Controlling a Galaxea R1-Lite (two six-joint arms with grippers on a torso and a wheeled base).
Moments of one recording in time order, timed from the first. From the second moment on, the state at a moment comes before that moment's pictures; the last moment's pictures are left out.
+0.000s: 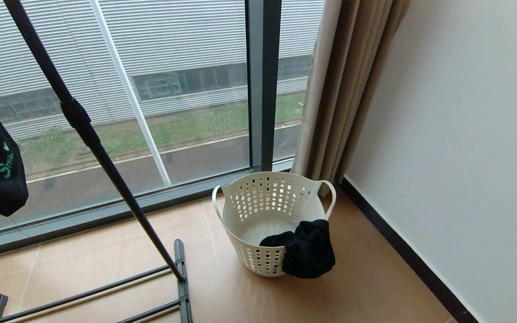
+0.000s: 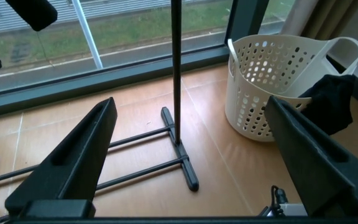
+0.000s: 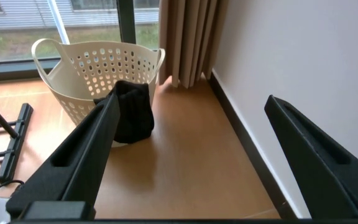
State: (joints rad) left arm -0.01 0.00 -0.03 0.07 0.03 0.01; right arm -0.01 0.00 0.00 0.00 0.08 -0.03
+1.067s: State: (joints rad) left arm -0.01 0.00 -0.03 0.07 0.03 0.01; right arm -0.01 0.00 0.00 0.00 0.07 -0.04
